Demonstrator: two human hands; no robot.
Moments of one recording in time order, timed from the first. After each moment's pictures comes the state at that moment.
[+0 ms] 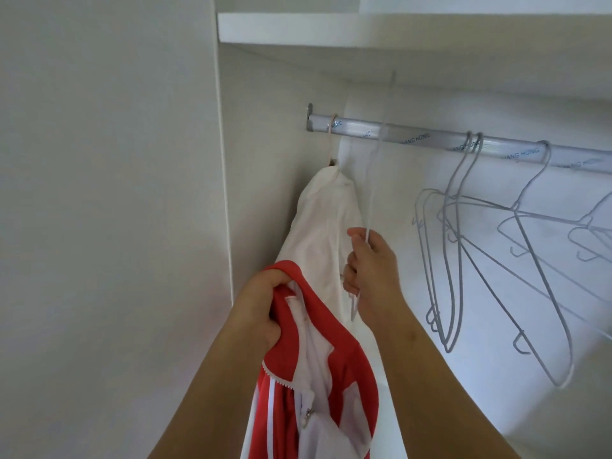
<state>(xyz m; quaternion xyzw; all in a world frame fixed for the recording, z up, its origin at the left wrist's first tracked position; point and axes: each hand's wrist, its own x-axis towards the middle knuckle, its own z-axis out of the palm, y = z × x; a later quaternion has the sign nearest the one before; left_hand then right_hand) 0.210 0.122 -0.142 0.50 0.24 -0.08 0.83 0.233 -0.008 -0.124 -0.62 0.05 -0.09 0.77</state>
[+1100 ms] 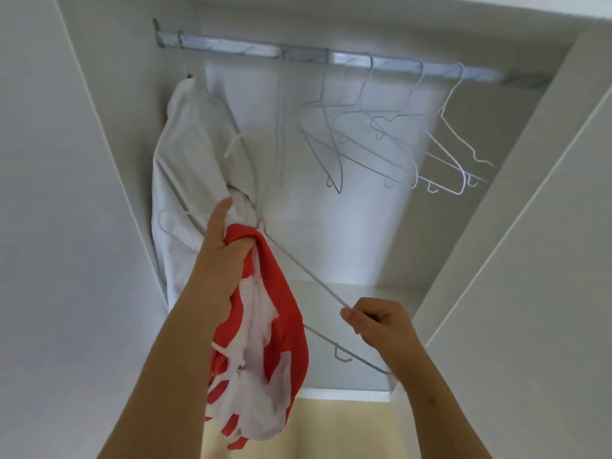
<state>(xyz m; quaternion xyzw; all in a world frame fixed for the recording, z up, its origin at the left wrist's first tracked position) -0.038 0.044 -0.165 0.70 -0.02 -0.04 0.71 -0.141 -0.146 -0.223 -0.81 0.06 -0.13 0.58</state>
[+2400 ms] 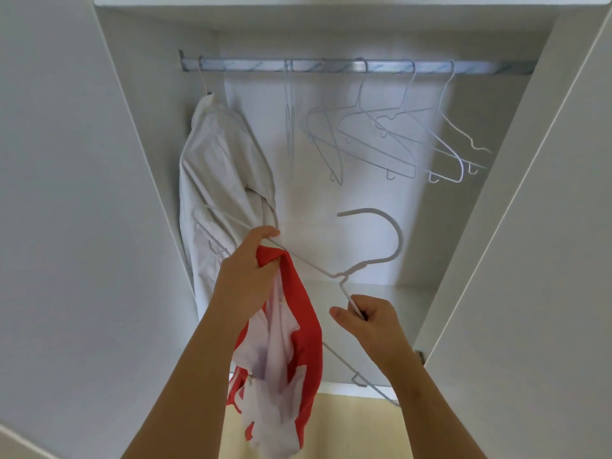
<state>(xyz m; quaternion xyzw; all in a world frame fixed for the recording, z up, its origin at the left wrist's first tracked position) -0.121 0.033 -0.181 0.84 -0.12 0.06 0.53 -0.193 -0.137 -0.244 -0.81 0.06 -0.16 0.56</state>
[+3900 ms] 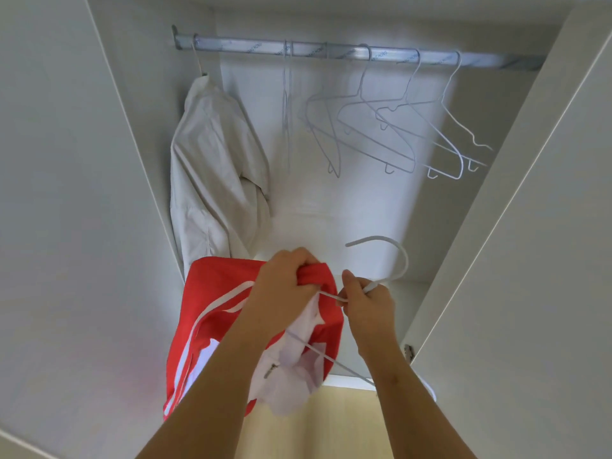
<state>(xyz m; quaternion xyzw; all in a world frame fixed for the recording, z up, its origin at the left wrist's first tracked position) -0.132 0.000 -0.200 0.87 -0.25 0.06 0.41 -0.176 -0.125 -0.240 -0.76 0.24 -0.21 0.57</state>
